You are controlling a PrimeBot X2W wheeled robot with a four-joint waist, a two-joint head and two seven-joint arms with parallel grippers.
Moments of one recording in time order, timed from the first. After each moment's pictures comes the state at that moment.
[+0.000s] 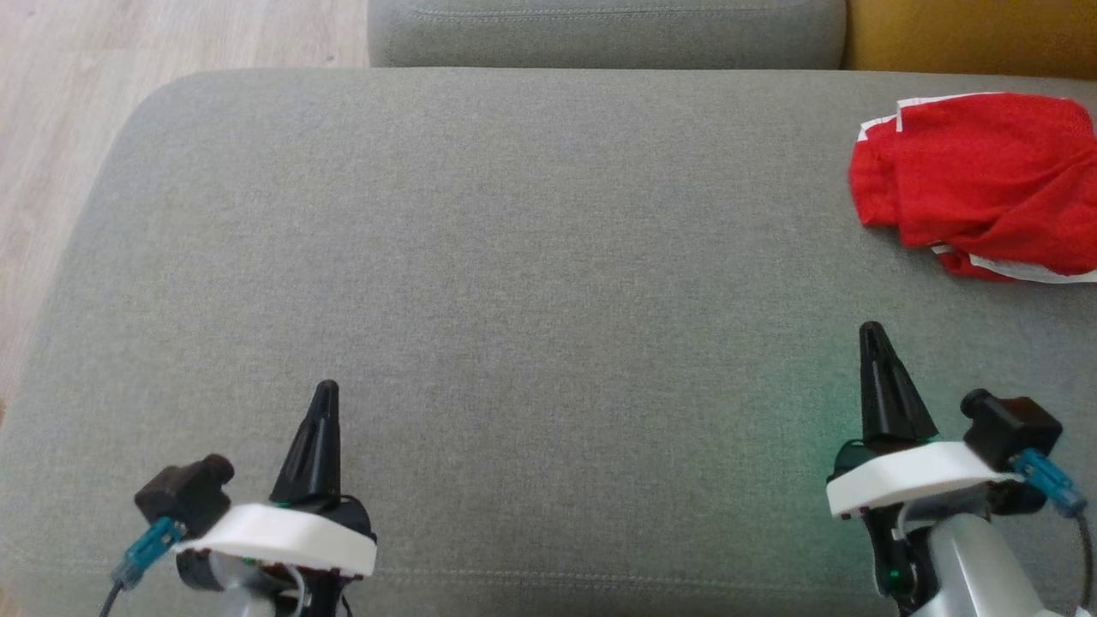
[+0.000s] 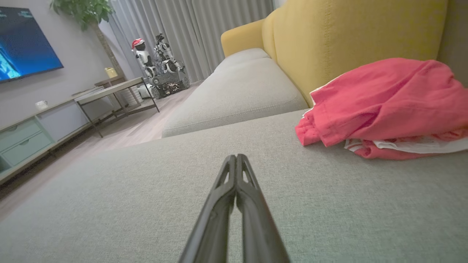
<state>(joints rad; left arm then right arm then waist) 0.01 0.04 -0.15 0.21 -0.53 -0.12 -0.23 -0.11 -0.05 0.05 0.34 0.29 0.12 -0.21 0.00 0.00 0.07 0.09</state>
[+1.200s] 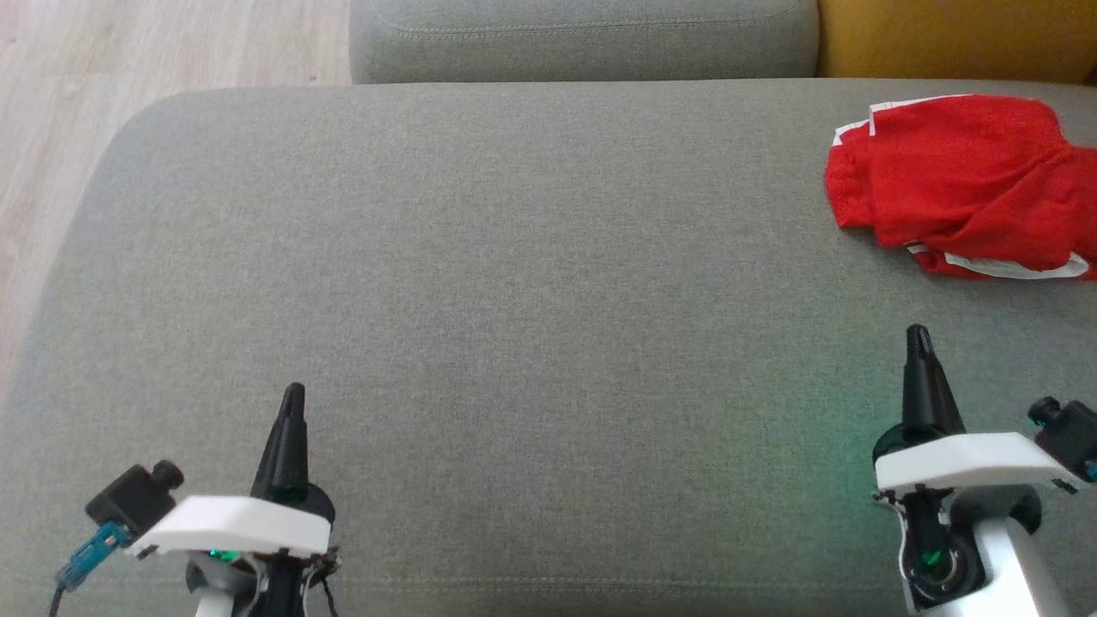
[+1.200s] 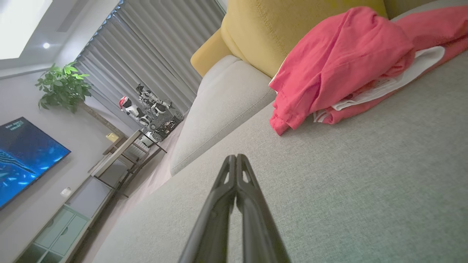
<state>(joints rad) -0.01 0.05 -0.11 0.23 -0.89 -0.12 -0.14 -0.11 -0.05 -0.01 0.32 0.72 0.12 -0.11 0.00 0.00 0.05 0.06</state>
